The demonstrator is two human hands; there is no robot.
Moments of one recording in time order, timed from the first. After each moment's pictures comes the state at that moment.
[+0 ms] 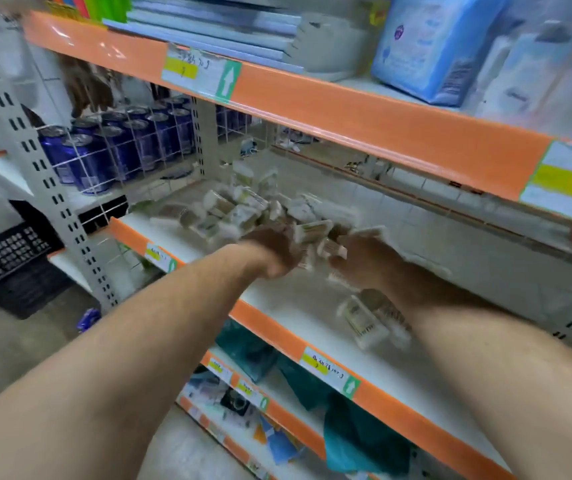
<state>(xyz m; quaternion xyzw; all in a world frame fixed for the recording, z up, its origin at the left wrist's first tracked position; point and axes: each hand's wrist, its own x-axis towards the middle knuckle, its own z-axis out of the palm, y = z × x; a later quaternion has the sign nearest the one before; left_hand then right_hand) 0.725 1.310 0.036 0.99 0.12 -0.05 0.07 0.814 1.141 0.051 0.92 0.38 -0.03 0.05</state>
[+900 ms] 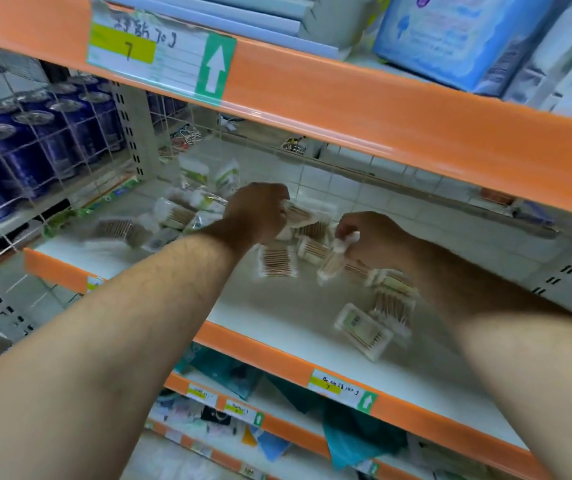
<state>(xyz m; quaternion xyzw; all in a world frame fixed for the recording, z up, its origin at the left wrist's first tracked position) 0.806 1.360 0.048 0.97 0.08 0.13 0.19 0.849 1.147 0.068 0.95 0.26 -0.10 -0.14</state>
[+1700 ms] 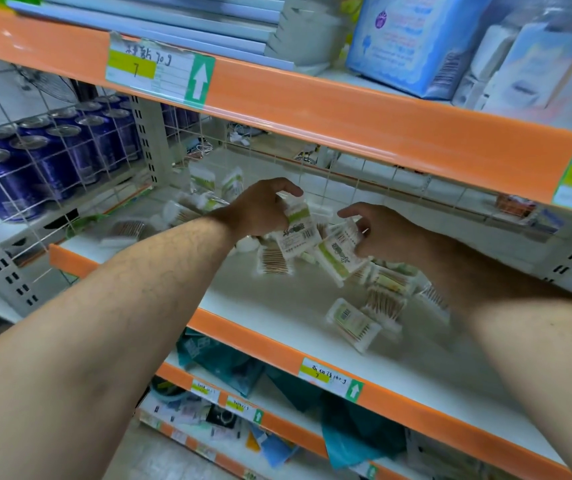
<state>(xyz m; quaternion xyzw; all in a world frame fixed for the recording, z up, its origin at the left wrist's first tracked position) 0.775 1.336 0.082 0.90 0.09 0.03 0.43 0.844 1.114 0.088 0.93 0.26 -0.15 -0.23</state>
